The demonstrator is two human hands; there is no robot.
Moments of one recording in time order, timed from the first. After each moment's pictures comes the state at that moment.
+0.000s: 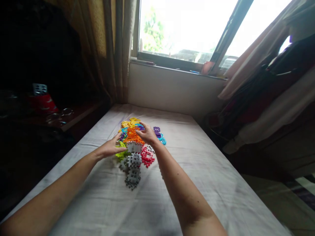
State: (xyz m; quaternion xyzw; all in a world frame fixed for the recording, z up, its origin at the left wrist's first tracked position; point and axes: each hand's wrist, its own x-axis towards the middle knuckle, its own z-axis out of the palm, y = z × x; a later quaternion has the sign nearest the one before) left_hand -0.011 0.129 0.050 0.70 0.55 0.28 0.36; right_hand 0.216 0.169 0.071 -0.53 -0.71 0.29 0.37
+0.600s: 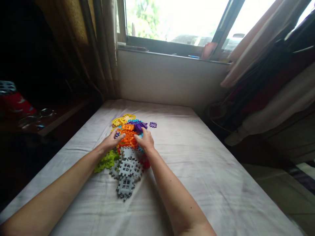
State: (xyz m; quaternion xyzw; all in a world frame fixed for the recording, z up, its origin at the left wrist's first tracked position) left_hand 0.024 0.186 0.019 0.63 0.60 0.33 0.36; right_hand 0.220 0.170 0.028 -0.69 -0.62 0.22 0.30
